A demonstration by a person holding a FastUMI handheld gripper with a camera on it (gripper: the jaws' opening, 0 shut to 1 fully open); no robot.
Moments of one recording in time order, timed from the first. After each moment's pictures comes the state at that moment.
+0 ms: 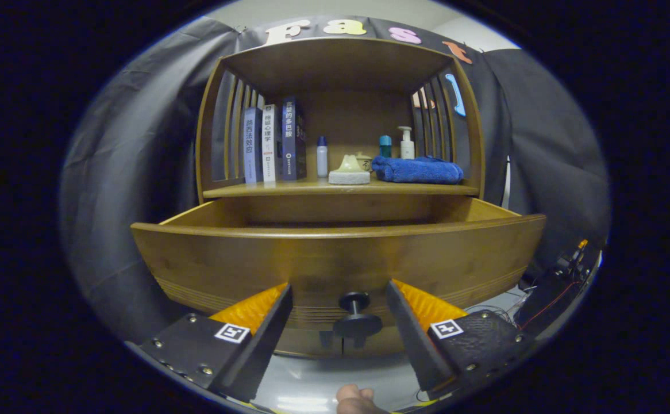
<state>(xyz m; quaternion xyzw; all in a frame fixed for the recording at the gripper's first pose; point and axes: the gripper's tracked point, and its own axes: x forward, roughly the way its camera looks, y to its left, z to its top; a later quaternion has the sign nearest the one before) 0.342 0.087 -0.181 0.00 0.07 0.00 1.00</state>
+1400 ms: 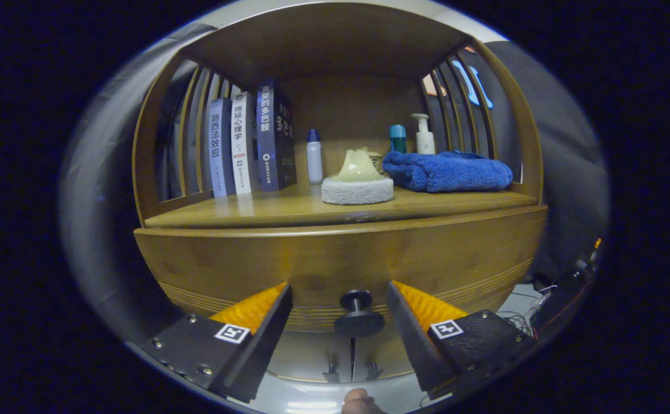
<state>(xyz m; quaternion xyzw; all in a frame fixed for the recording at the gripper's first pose) 0.478 0.095 -0.168 0.02 0.08 0.00 1.00</state>
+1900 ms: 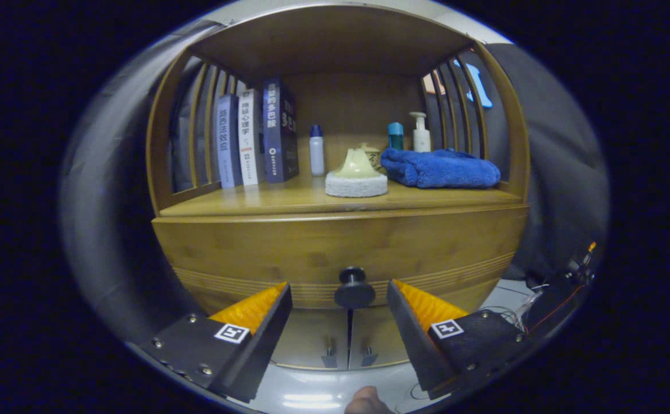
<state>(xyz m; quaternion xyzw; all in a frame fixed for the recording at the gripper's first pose) 0.417 0.096 -0.163 -0.01 0.11 0.00 0.99</state>
